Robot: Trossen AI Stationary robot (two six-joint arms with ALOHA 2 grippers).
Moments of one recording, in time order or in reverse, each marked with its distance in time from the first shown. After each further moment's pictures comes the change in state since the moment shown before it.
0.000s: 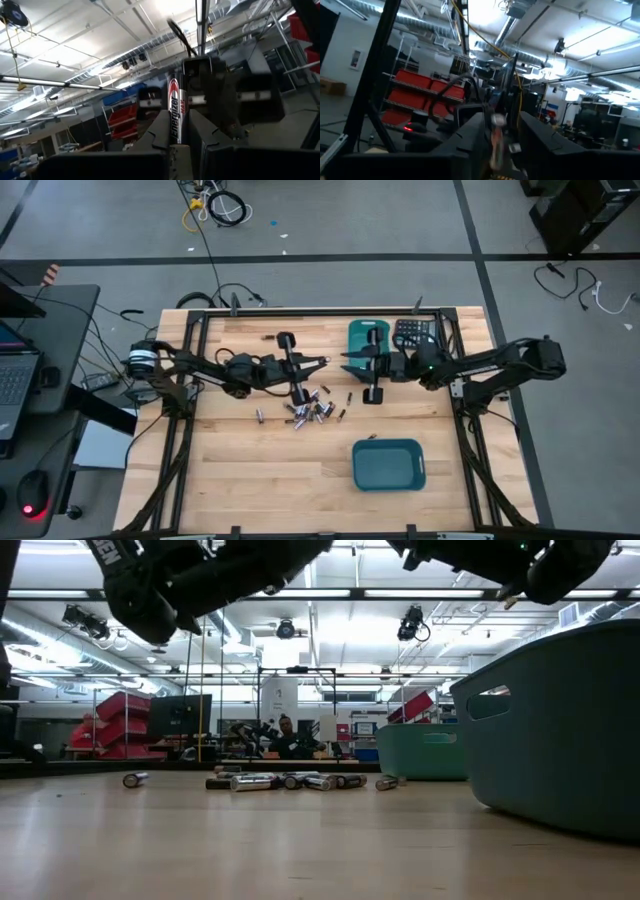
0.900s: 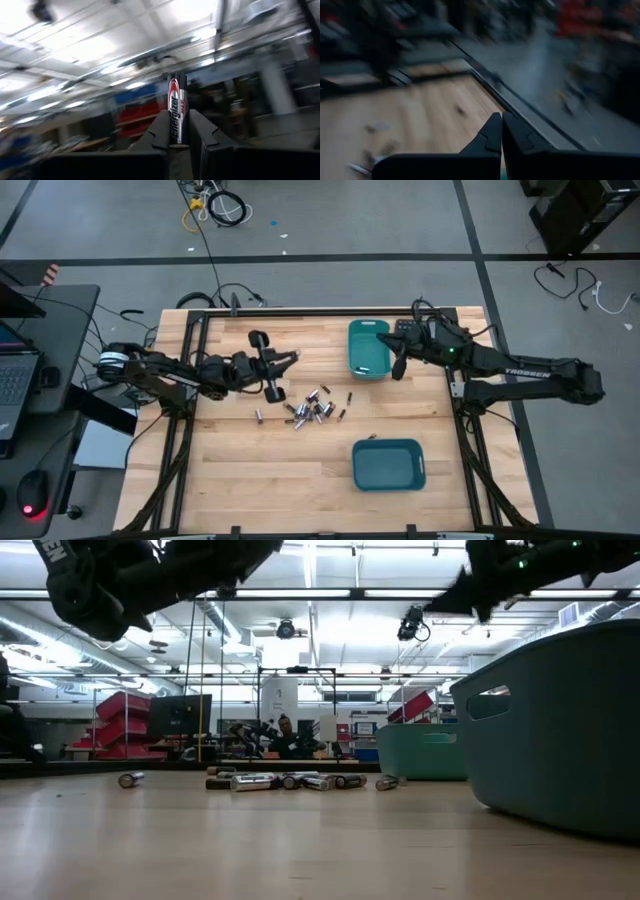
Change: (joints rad) left arm -0.004 -0.245 -0.240 0.041 -0.061 -0.069; right arm -0.192 -0.526 -0.058 -0.977 0.226 0.213
